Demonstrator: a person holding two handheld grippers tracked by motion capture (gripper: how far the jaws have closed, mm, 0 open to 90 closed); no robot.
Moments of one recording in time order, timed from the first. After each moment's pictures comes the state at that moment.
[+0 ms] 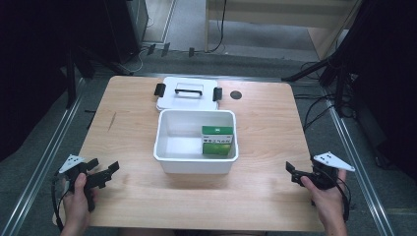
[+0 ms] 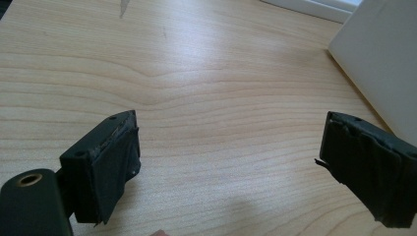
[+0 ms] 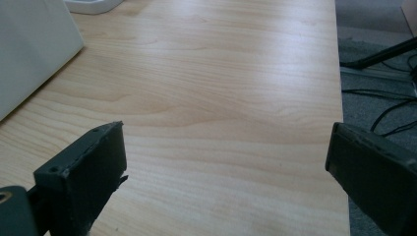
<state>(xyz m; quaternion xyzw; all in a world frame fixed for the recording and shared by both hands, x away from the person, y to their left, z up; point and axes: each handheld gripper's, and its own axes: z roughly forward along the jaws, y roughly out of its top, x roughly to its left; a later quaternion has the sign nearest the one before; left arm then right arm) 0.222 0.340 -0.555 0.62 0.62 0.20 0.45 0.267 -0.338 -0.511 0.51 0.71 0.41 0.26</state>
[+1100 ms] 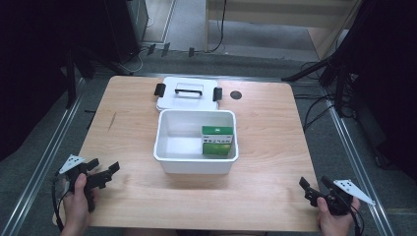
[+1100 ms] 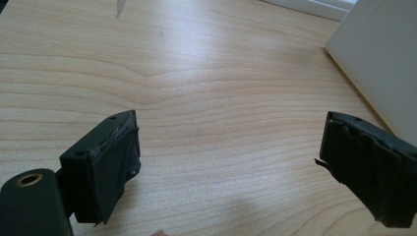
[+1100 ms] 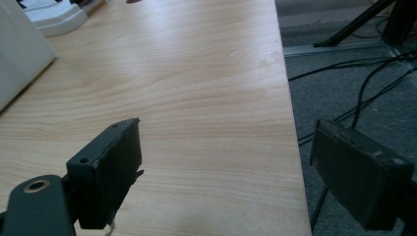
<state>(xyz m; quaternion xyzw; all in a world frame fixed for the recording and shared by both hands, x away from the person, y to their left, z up) 0.222 0.339 -0.555 0.62 0.61 0.20 0.45 0.213 -0.374 -0.547 0.59 0.62 0.45 0.26</state>
